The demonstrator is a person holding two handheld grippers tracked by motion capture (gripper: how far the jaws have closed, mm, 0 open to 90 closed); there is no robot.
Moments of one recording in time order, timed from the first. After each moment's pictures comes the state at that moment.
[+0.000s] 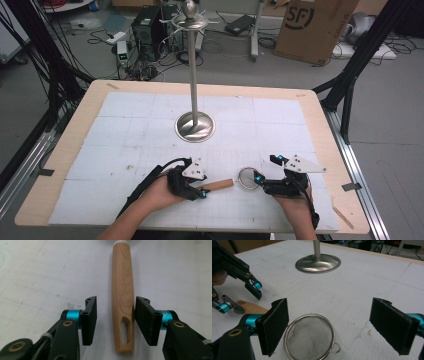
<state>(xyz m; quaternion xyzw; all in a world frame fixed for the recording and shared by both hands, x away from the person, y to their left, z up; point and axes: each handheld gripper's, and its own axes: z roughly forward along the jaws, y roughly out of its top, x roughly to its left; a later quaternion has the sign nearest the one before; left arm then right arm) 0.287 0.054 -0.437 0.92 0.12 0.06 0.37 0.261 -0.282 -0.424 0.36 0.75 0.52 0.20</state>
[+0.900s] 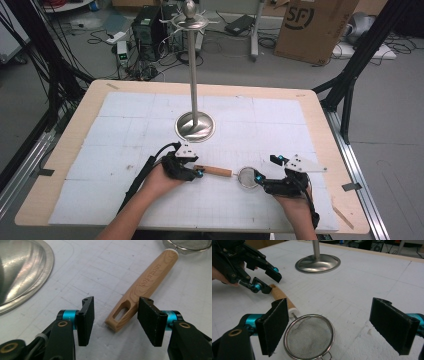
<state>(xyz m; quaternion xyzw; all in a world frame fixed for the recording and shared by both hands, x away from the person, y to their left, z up) 0.328 0.072 -0.442 0.88 0.24 0.11 0.41 0.263 -0.284 -0.426 0.36 0.75 0.52 0.19</state>
